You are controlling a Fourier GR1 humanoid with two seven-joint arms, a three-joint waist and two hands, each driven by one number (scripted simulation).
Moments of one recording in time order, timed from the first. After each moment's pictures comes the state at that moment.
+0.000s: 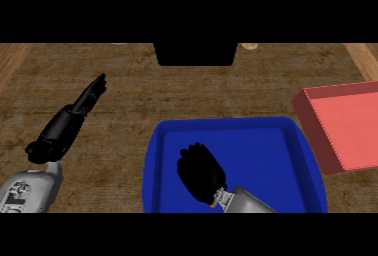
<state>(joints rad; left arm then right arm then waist) -0.22 0.31 -0.04 -1.53 -0.07 -0.17 -0.08 -0.45 -0.11 0.87 -1.39 1.37 0.36 0.24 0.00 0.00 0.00</state>
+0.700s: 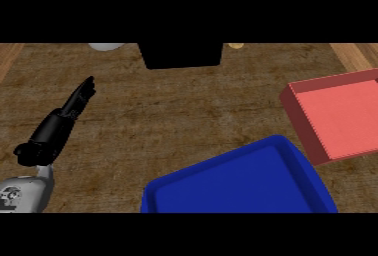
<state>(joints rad) -0.18 0.32 0.00 -1.53 -0.07 -0.15 -0.08 -0.12 -0.63 0.93 -2.00 1.04 0.02 -0.38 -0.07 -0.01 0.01</state>
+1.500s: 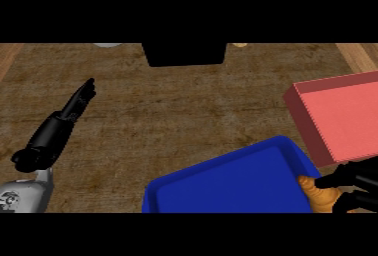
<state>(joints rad) -0.16 0.32 -0.01 -1.57 -0.07 -0.15 -0.08 0.13 -0.97 0.19 -2.09 0.19 -0.08 -0.51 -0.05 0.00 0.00</state>
